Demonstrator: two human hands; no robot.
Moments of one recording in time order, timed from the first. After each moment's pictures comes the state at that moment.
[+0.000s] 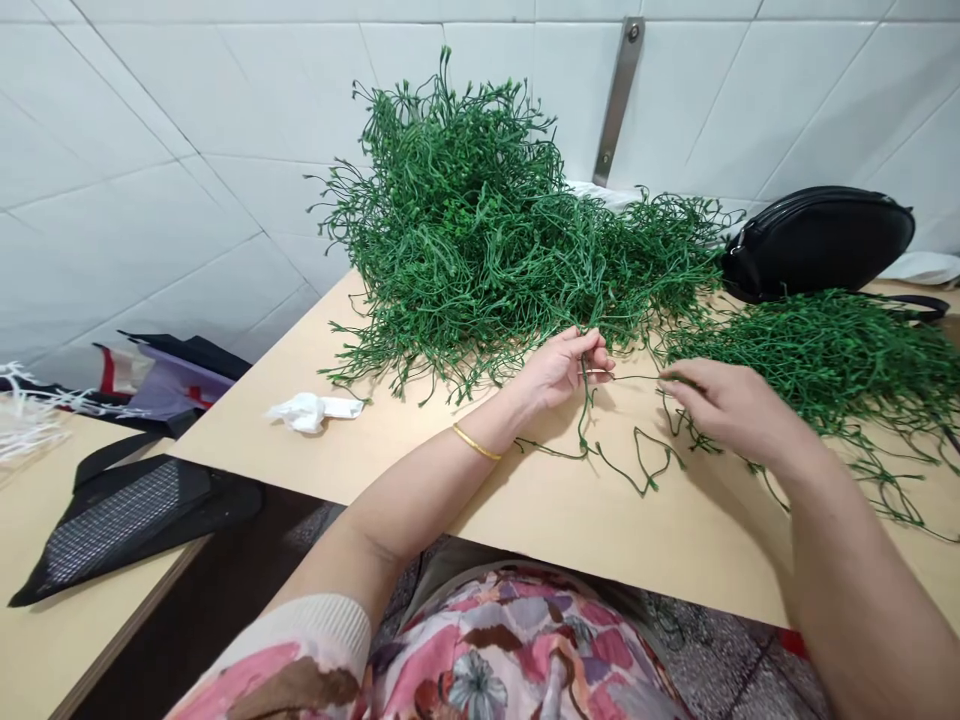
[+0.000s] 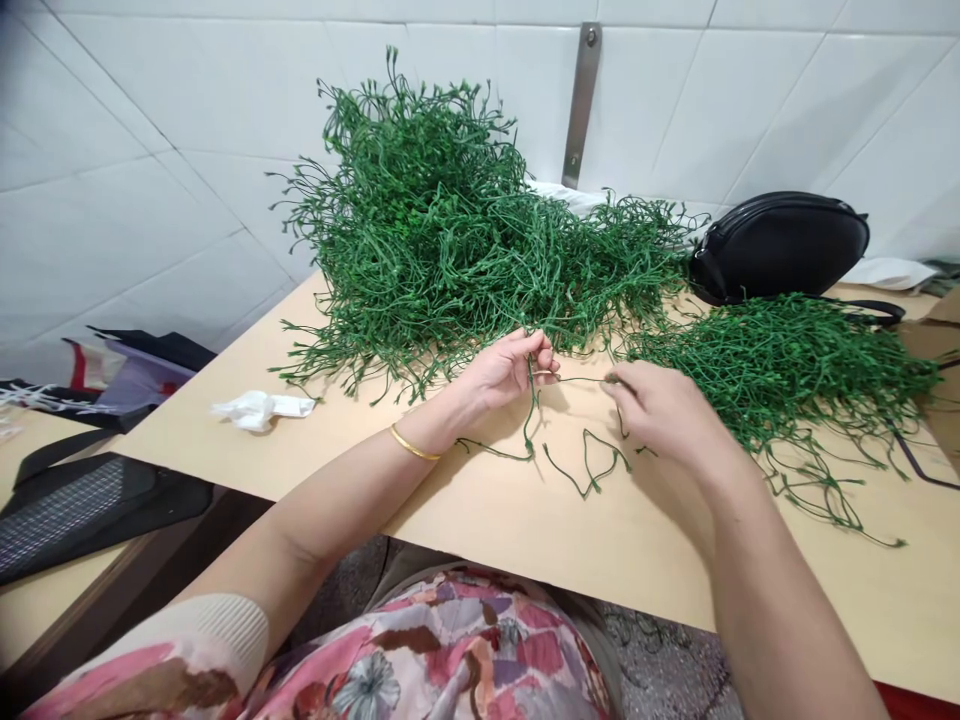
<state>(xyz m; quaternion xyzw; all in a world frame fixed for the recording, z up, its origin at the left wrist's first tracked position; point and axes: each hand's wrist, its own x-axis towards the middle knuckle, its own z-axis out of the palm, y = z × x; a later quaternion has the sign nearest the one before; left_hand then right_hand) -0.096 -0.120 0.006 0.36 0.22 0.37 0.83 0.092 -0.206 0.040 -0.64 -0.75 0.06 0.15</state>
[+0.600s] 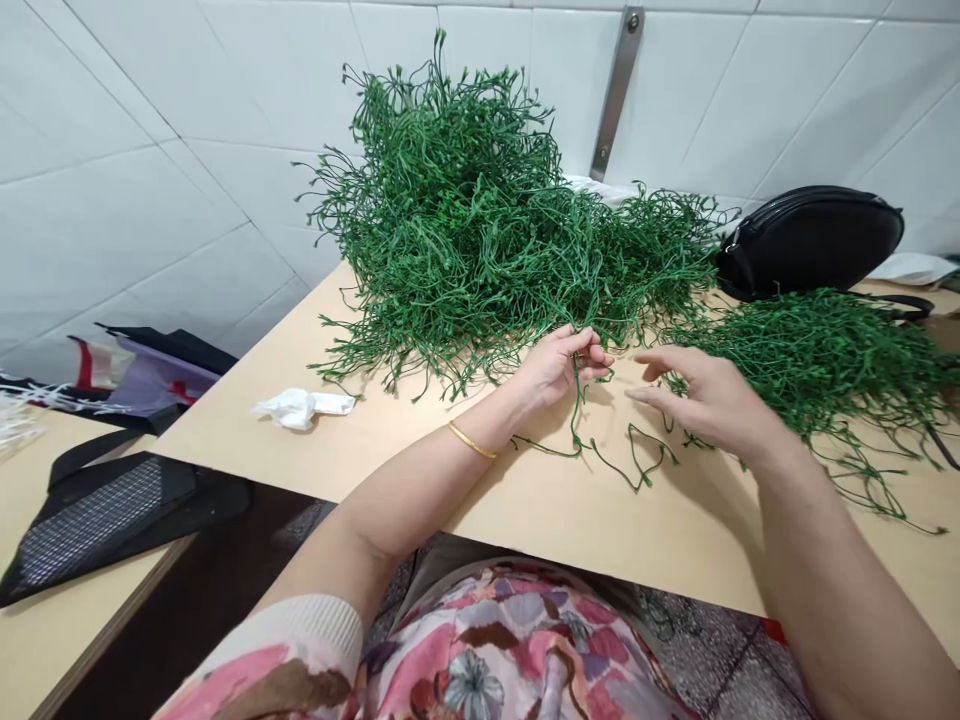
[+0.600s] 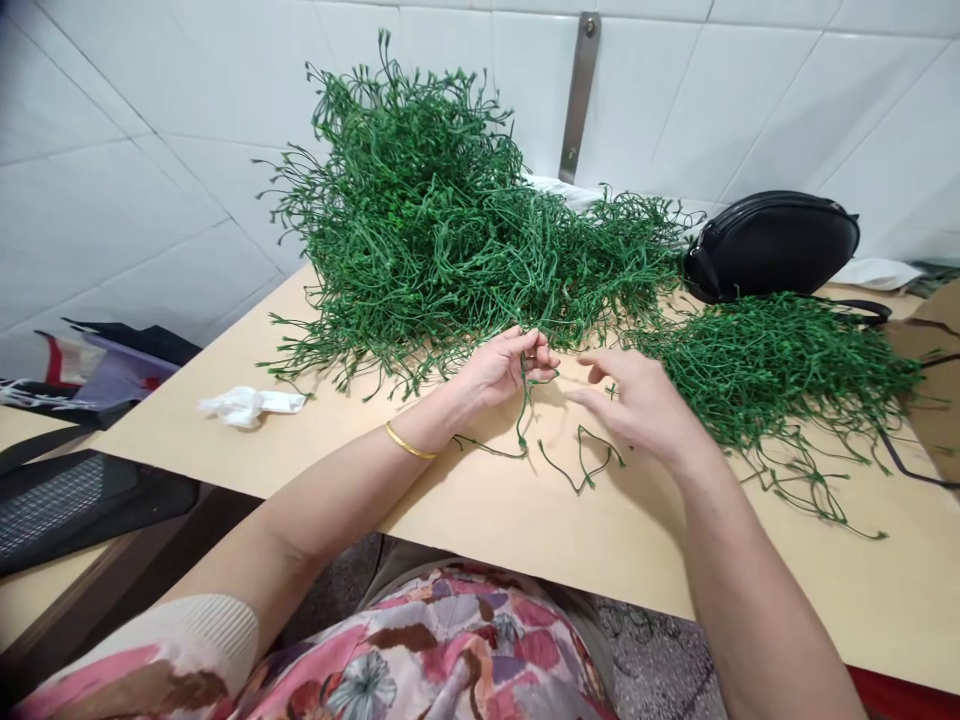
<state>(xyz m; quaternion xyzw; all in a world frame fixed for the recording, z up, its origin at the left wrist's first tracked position) -0.092 -0.121 0.004 0.35 0.24 0.39 0.82 0.075 -0.202 0.044 -0.60 -0.76 0.09 0.23</state>
